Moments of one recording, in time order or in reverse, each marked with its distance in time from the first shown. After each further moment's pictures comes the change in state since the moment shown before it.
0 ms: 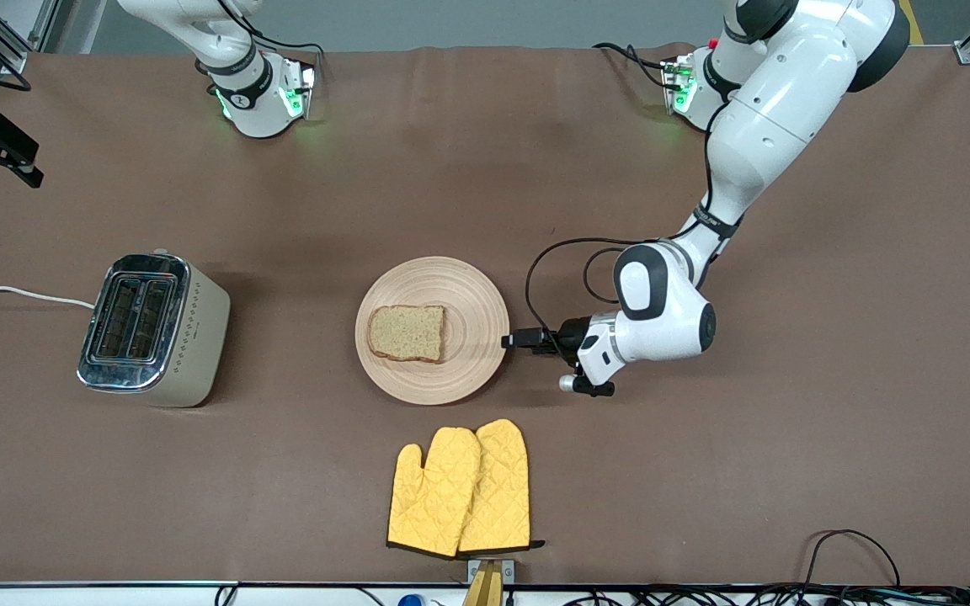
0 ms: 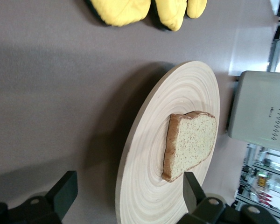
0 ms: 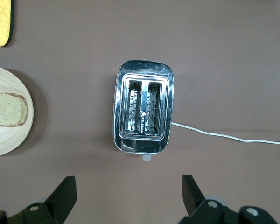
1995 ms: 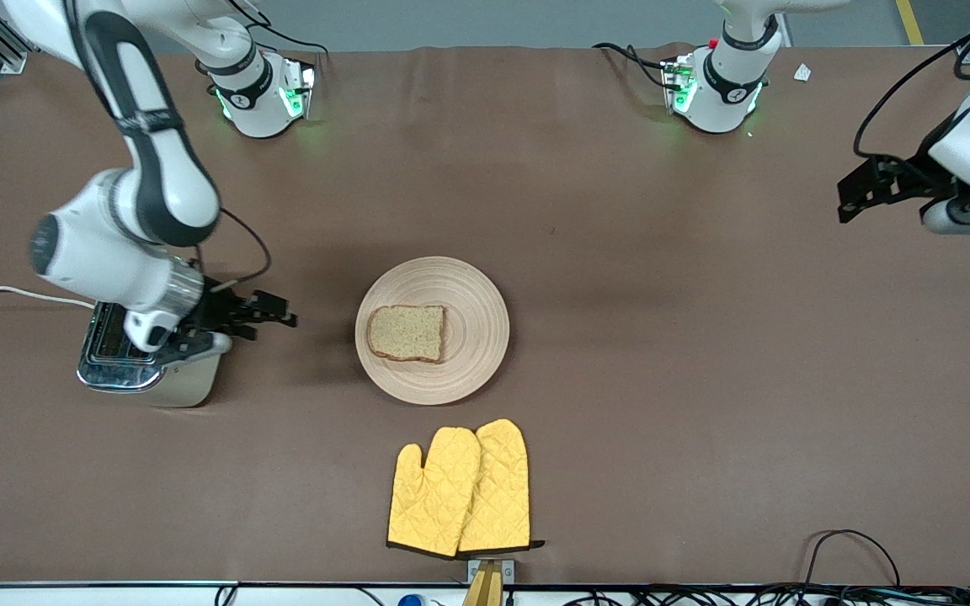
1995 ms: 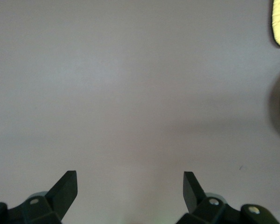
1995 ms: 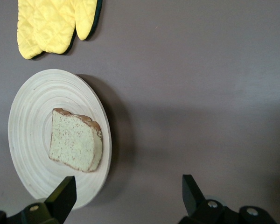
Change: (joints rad) left arm 0.144 -0.793 0.271 0.124 1.072 -0.900 -0.470; right arm 0.214 0.397 -0.083 -0.325 0.621 0.630 -0.301
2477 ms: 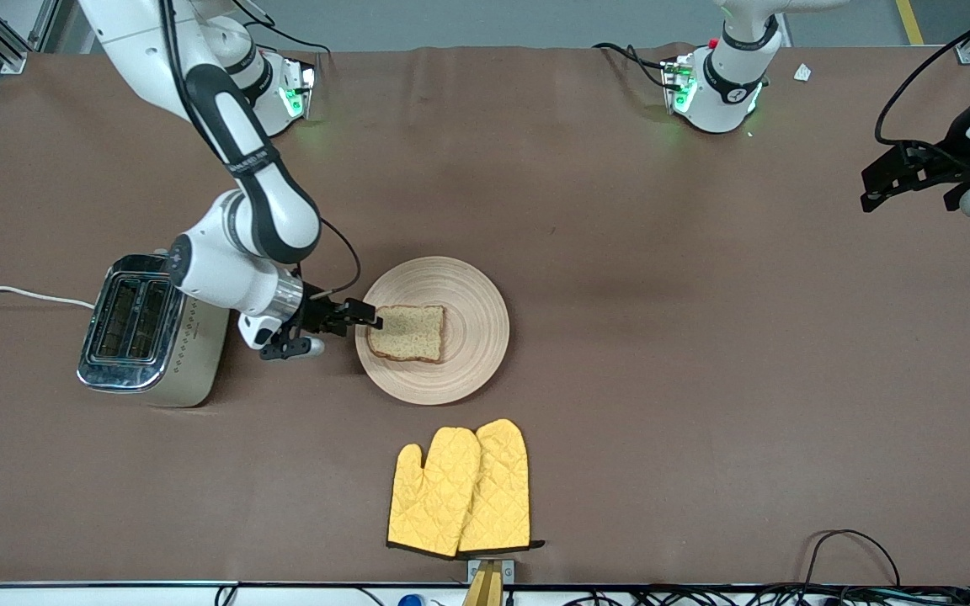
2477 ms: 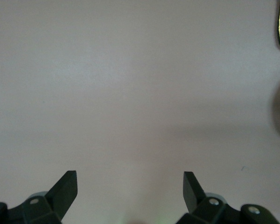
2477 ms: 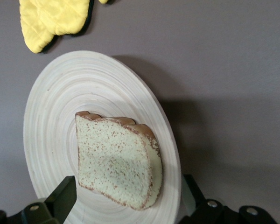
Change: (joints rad) left arm 0.034 -0.046 0.013 0.000 0.008 -0.049 0.000; right arm 0.133 0.180 0.098 -0.045 0.339 0.240 0.015
